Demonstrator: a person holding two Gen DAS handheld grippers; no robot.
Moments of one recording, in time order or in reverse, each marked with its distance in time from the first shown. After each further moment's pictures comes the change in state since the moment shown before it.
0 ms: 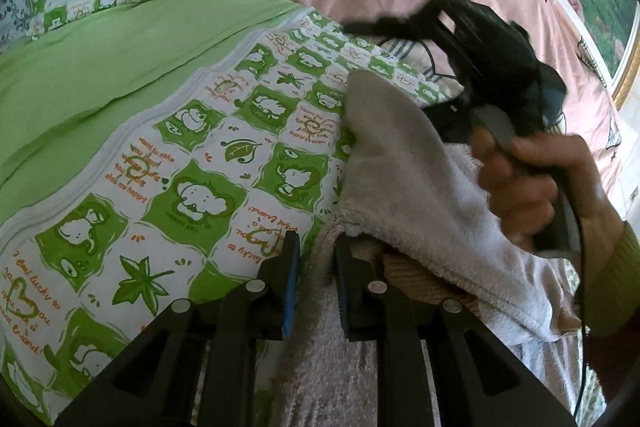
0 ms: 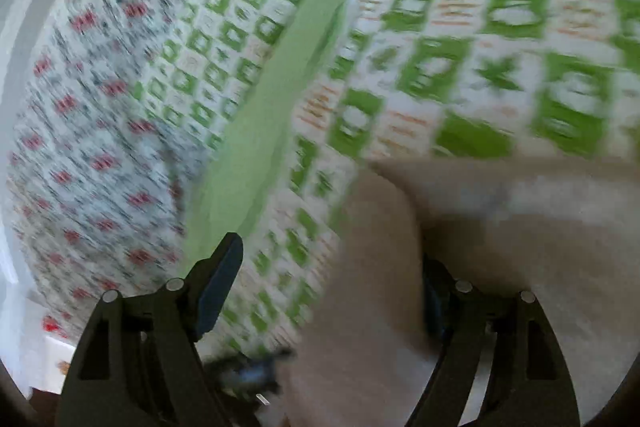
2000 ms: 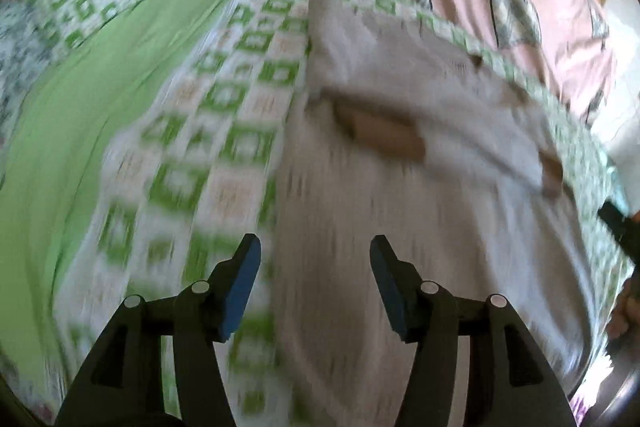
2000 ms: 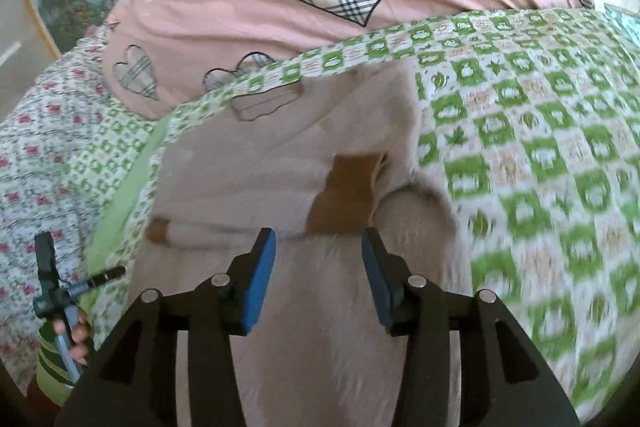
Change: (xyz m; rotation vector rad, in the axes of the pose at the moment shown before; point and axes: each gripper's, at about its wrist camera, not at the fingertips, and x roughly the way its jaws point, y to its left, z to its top) left arm -0.105 -0.038 -0.059 0.230 0.286 0.122; right arm -0.309 0.030 -0.373 0.158 -0.618 -0.690
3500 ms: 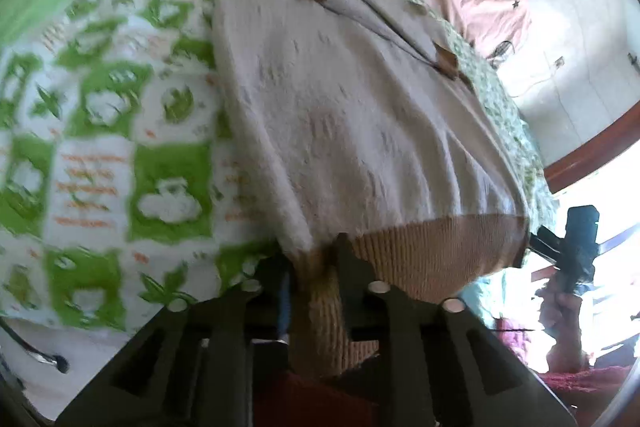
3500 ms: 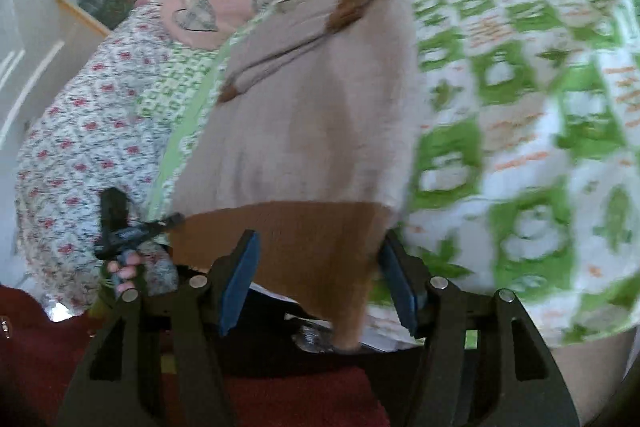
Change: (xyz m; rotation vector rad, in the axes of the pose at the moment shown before) left arm -0.029 0.017 -0.139 0.017 0.152 -0.431; right arm -0.098 -0.046 -0.176 0.098 0.194 0.288
